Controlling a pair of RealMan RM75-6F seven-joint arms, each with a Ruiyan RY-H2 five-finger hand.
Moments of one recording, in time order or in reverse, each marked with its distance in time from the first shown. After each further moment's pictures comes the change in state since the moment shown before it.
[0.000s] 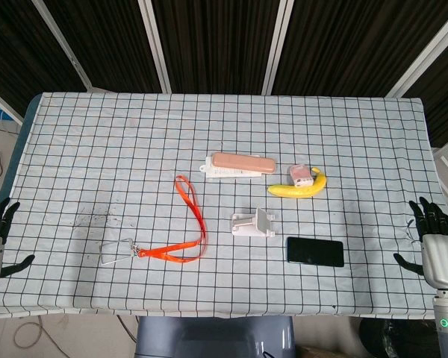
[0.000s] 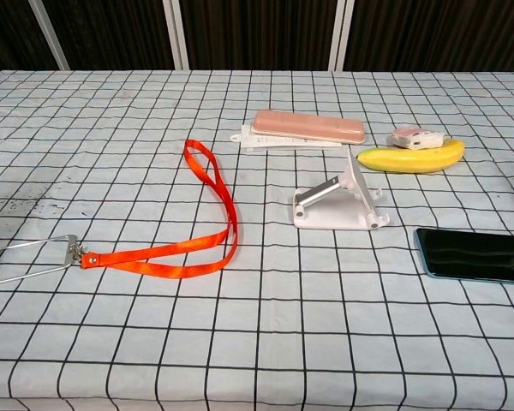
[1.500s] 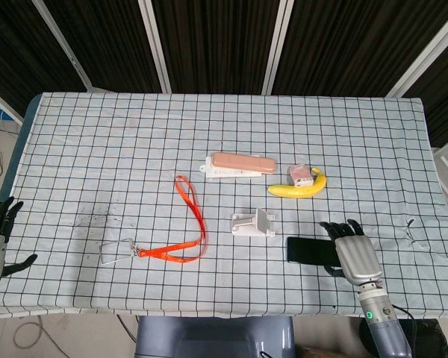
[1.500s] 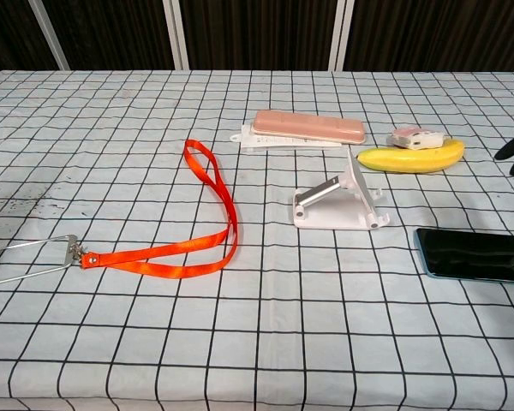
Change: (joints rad) left arm -0.011 0.005 0.002 0.008 0.008 -0.016 -0.033; right arm 0.143 -0.162 -0.034 -0.247 0.096 -0.224 -0.405
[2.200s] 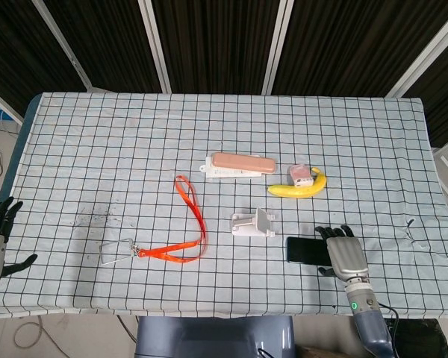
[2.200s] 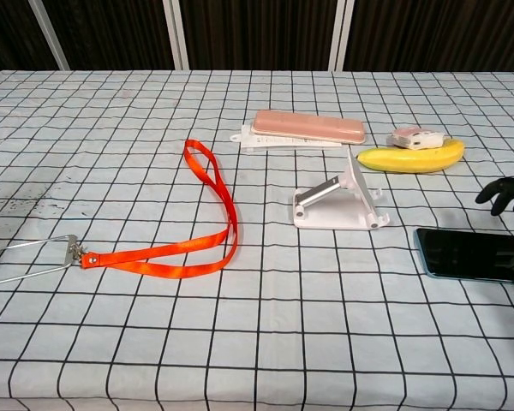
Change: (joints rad) left arm 0.000 0.003 -0.001 -0.007 -0.008 -0.004 -0.007; right arm 0.047 -0.113 0.007 0.112 0.179 -0.061 -0.053
